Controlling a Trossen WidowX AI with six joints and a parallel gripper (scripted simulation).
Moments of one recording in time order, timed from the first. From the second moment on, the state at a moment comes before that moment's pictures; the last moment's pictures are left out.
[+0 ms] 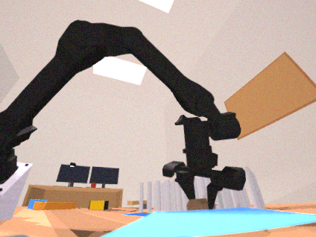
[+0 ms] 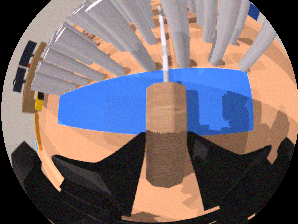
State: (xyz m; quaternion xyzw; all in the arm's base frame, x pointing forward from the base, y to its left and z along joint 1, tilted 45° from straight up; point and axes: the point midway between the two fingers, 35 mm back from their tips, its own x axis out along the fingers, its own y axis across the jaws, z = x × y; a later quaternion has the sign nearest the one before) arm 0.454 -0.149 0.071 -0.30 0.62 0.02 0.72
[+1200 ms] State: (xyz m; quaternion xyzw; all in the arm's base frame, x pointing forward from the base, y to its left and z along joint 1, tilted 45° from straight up) arm 0.440 -0.155 0.071 -0.30 0.62 0.02 0.72
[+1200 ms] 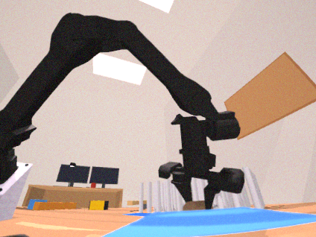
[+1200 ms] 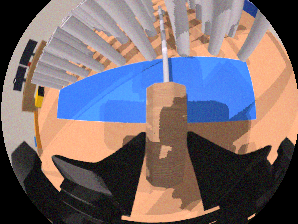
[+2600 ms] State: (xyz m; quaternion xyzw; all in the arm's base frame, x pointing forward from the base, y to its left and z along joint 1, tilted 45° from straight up) arm 0.416 -0.163 0.079 -0.30 0.62 0.02 0.72
